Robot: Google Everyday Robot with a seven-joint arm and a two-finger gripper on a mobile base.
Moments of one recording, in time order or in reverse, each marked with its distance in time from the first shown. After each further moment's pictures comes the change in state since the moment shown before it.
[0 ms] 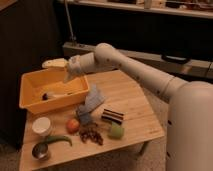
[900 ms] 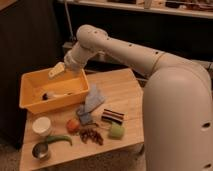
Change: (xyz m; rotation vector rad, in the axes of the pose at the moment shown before) arm -0.008 -0.038 -0.014 0.439 0.228 -0.363
